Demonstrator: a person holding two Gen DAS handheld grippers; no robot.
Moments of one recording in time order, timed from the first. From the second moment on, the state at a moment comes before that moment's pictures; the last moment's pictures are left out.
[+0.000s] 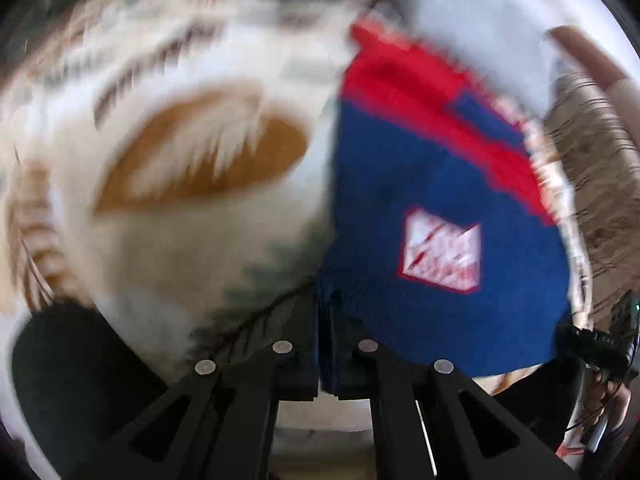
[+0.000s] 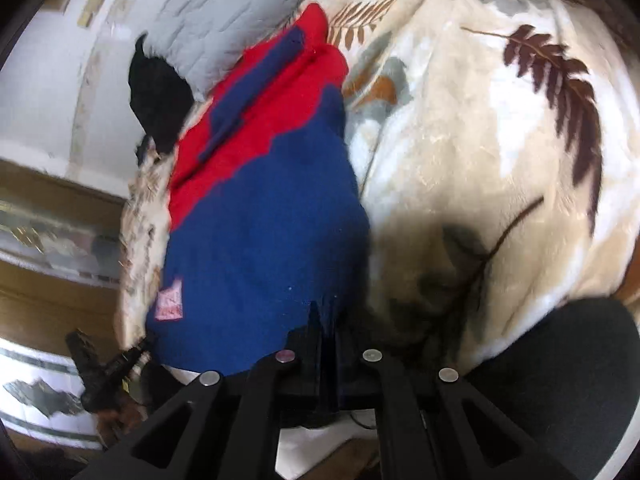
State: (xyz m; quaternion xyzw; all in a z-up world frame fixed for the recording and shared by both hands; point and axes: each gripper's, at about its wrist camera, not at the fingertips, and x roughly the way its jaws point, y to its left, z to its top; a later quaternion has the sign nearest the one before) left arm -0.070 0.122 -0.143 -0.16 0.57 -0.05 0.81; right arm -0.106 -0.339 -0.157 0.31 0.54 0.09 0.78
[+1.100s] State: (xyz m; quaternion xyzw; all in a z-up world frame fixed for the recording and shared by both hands) left arm 0.118 0.084 -0.115 -0.17 0.47 -0.07 0.86; right arm 0.030 -0.359 -0.154 0.42 0.42 0.09 0.80
